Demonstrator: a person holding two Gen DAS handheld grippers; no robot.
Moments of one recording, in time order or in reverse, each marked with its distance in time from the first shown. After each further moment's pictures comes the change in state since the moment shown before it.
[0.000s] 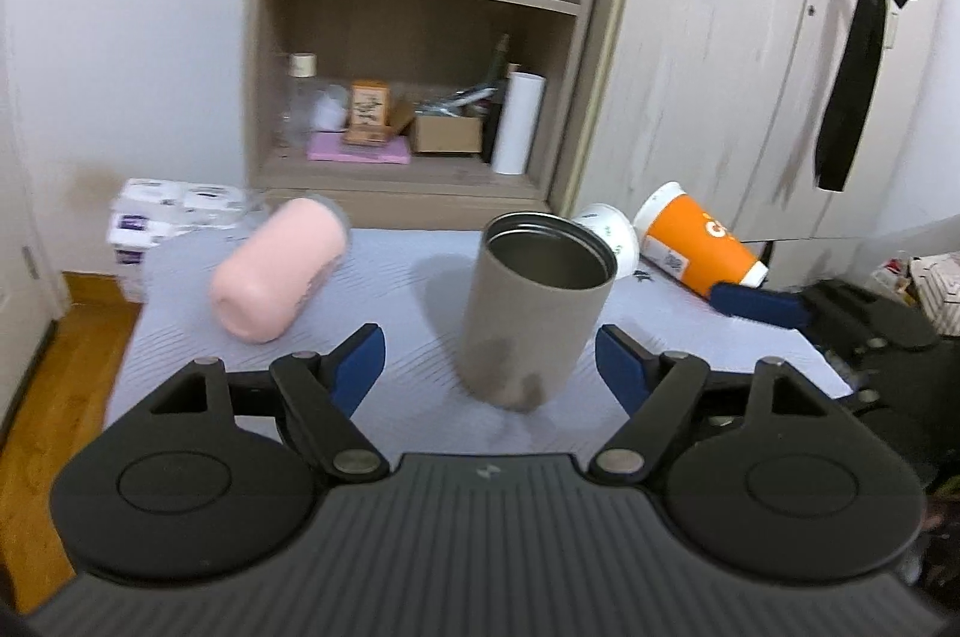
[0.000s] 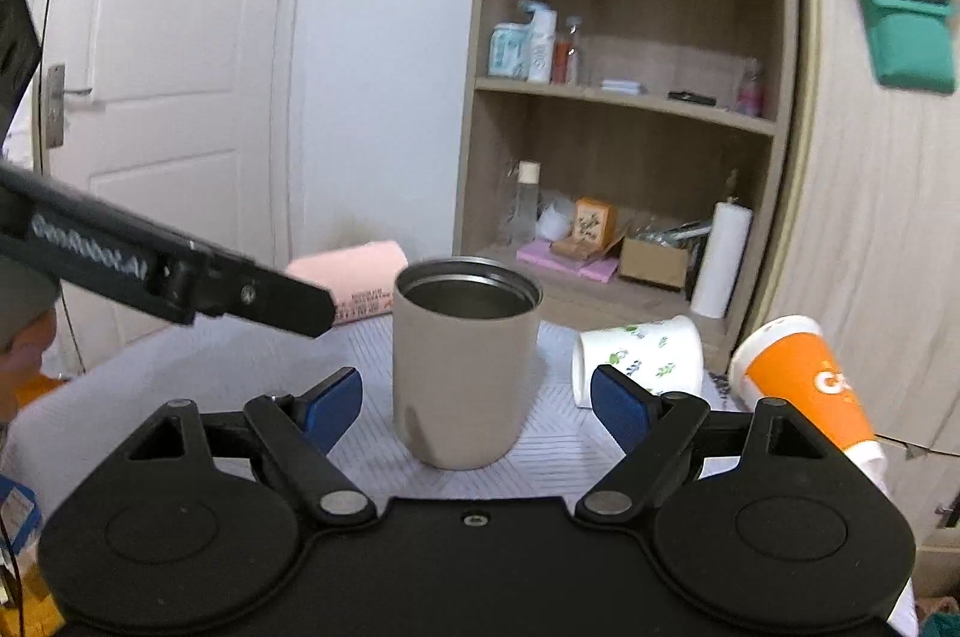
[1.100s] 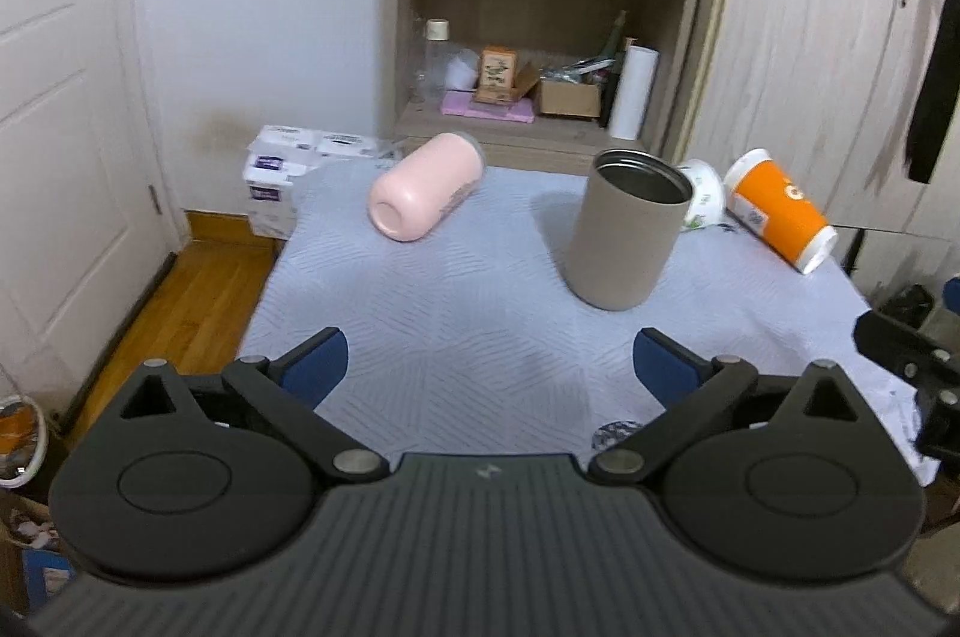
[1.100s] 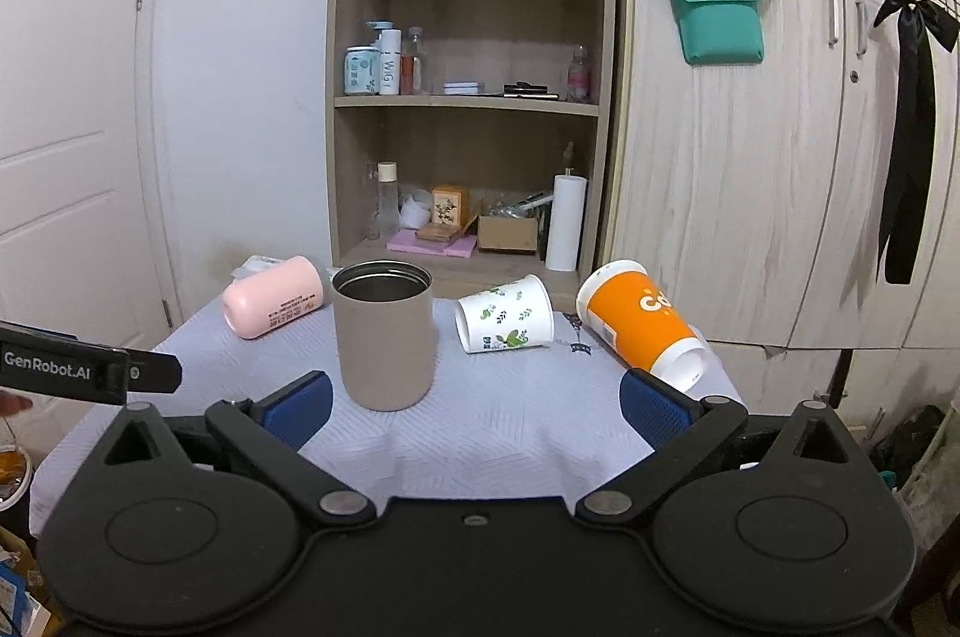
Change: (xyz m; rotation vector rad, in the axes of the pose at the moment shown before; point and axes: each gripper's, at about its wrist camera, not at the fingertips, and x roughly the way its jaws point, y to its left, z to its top) left arm -0.075 -0.003 -0.029 -0.072 0.069 0.253; right arm -0.100 0.026 0.004 0.169 0.041 -0.293
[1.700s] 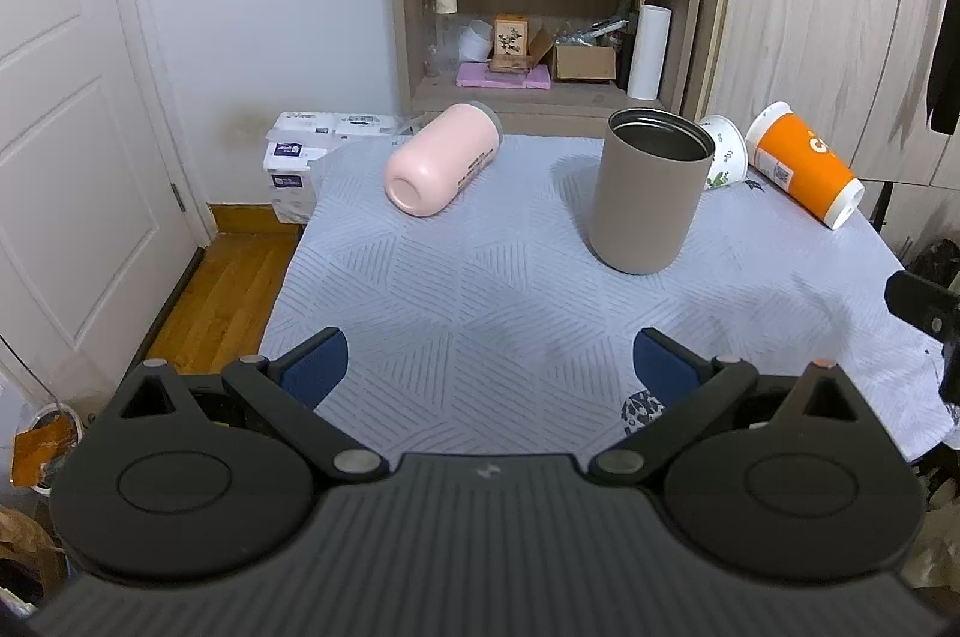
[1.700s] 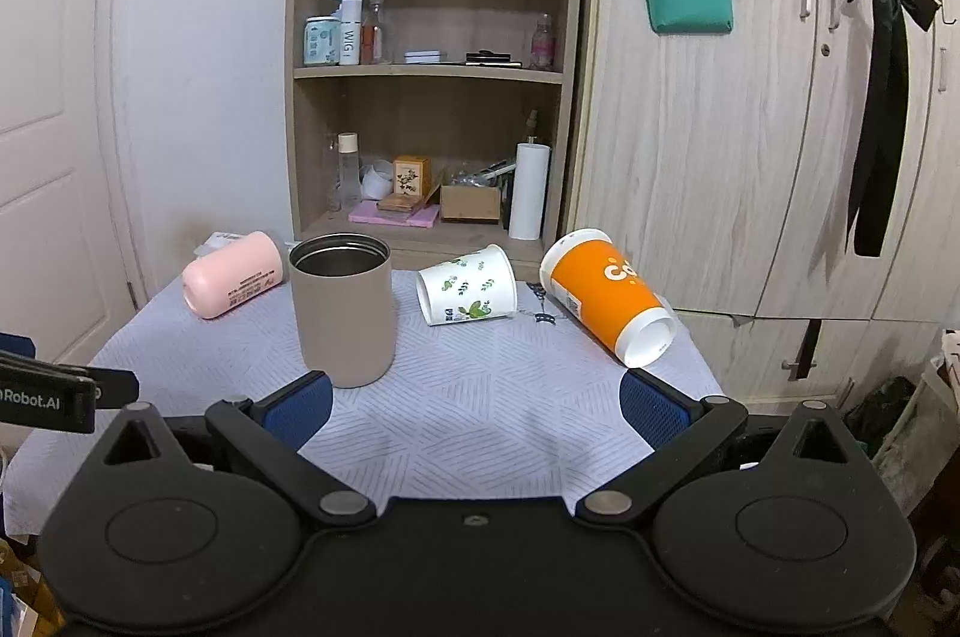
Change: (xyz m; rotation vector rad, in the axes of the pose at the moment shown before) left arm 0.009 -0.007 0.000 0.062 0.066 0.046; right arm 0.005 -0.007 -0.002 0.014 0.064 -0.077
